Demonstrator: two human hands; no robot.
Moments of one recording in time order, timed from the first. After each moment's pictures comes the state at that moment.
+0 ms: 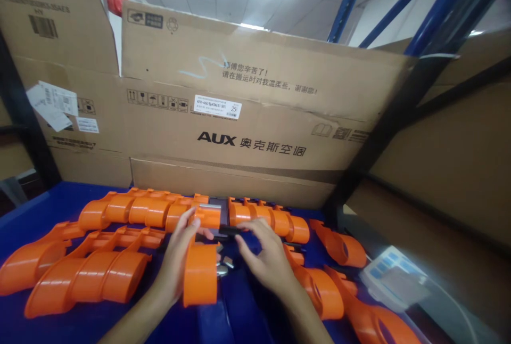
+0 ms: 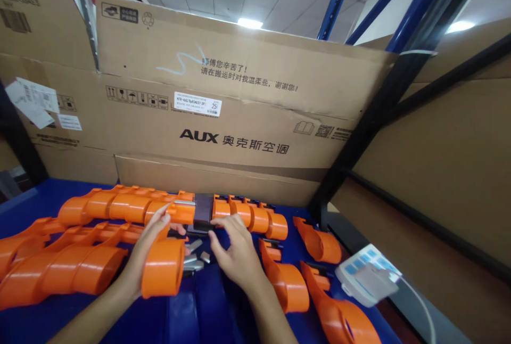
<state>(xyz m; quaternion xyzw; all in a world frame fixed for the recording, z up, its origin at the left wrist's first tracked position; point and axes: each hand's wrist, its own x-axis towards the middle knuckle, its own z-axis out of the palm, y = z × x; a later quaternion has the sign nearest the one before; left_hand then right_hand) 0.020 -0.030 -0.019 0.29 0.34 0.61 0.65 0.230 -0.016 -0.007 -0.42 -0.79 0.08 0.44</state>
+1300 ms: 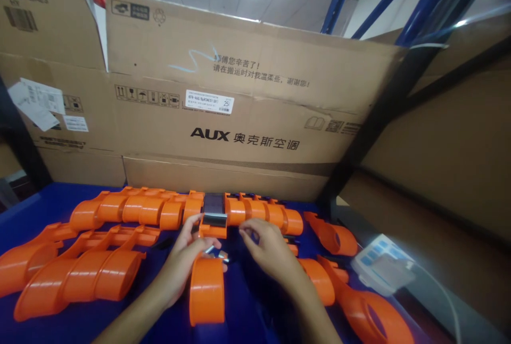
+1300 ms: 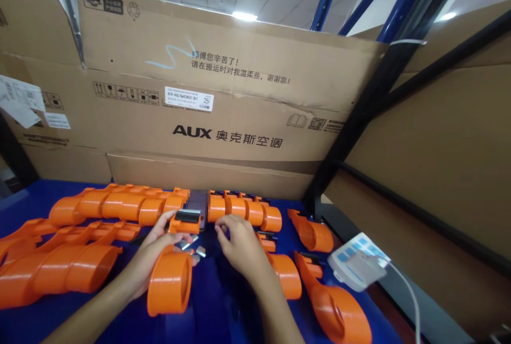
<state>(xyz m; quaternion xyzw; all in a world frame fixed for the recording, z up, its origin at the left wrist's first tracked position) 0.033 -0.038 -0.024 0.35 0.31 0.54 0.70 0.250 -0.012 -0.001 -0.50 -0.81 0.09 0.30</state>
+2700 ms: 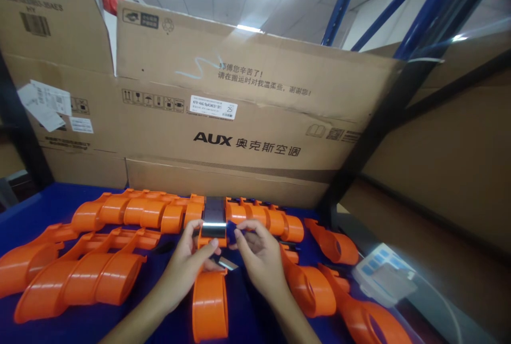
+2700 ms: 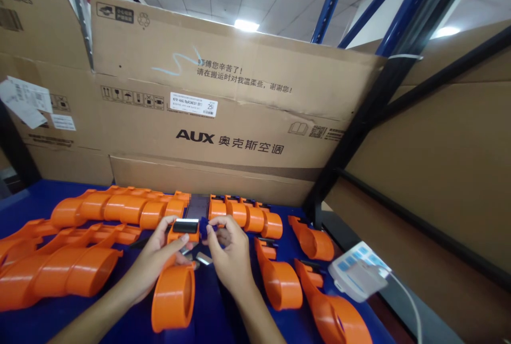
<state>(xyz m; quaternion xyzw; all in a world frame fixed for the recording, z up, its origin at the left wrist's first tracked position) 0.034 -0.035 -0.033 0.43 0.35 0.55 0.62 0.210 -0.021 -0.020 -0.41 -0.61 0.34 0.58</state>
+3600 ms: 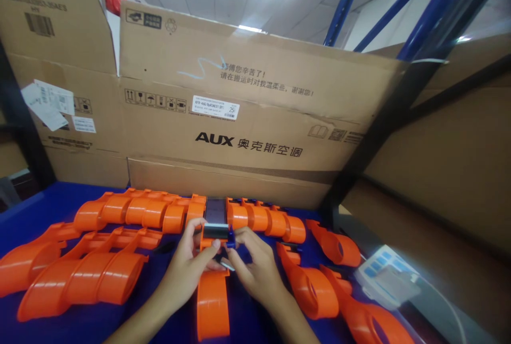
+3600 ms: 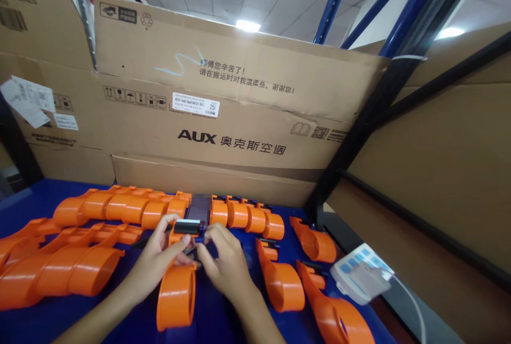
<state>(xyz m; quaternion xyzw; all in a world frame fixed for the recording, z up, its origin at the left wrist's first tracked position) 0.034 -0.035 -0.036 0.46 0.34 0.56 0.61 0.214 -0.029 -0.018 -0.37 -0.80 0.13 0.45</state>
